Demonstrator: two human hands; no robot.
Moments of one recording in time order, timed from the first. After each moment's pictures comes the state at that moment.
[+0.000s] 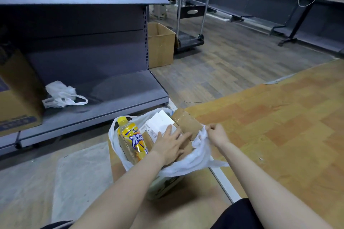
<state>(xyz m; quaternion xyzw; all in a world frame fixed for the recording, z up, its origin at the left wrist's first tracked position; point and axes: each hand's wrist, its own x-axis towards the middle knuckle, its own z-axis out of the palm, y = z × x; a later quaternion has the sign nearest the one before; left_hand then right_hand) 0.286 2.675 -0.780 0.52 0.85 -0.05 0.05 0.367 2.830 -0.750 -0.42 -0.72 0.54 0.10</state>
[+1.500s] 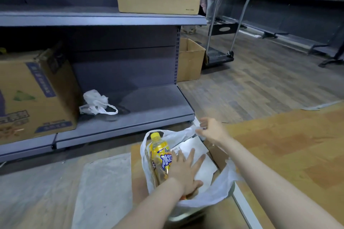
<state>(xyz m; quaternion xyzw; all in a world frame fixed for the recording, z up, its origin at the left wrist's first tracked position) 0.271 2.656 -0.784 0.45 0.88 -0.12 0.13 0.250 2.813 -0.725 -0.20 -0.92 0.33 0.02</state>
